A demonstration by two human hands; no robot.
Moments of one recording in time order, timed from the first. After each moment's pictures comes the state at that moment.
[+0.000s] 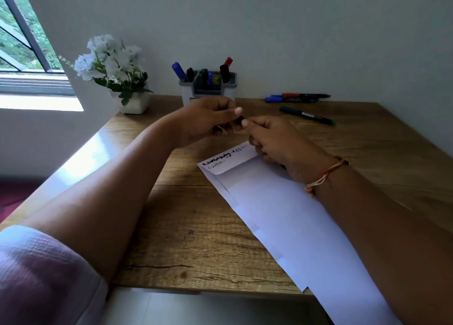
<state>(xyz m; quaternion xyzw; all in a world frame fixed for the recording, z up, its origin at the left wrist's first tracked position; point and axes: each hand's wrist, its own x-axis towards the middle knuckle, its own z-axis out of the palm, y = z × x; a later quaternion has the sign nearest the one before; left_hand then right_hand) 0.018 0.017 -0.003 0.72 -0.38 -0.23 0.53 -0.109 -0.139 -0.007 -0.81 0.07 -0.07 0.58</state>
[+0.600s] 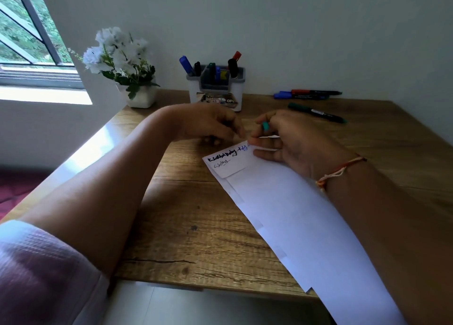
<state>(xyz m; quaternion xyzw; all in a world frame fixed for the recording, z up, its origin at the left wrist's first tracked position) 0.025 0.031 0.003 0.83 -0.39 -0.27 0.30 -0.100 -0.142 -0.004 -0.67 0.19 -0.03 0.71</state>
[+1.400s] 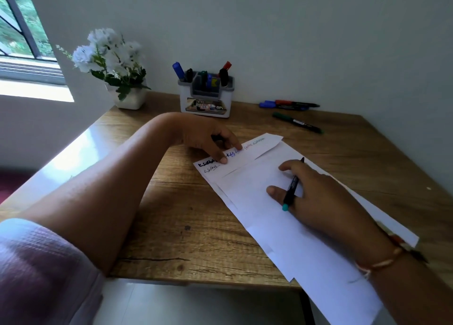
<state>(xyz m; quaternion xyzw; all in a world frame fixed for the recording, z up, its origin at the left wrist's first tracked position) 0.012 0.021 0.008 0.83 -0.43 -0.30 0.18 -0.218 -0.154 -0.017 -0.96 0.17 0.00 0.22</state>
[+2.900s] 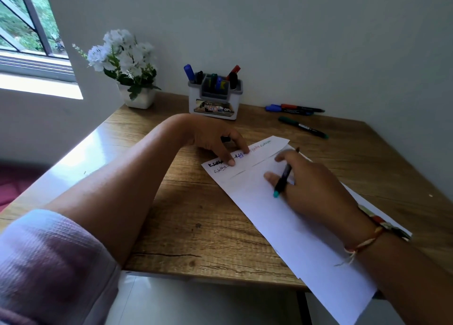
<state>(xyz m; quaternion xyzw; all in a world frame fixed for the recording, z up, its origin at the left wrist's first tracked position) 0.012 0.021 0.007 0.83 -0.43 -0.30 0.18 -0.186 -0.144 -0.016 -0.98 0.12 -0.09 0.16</state>
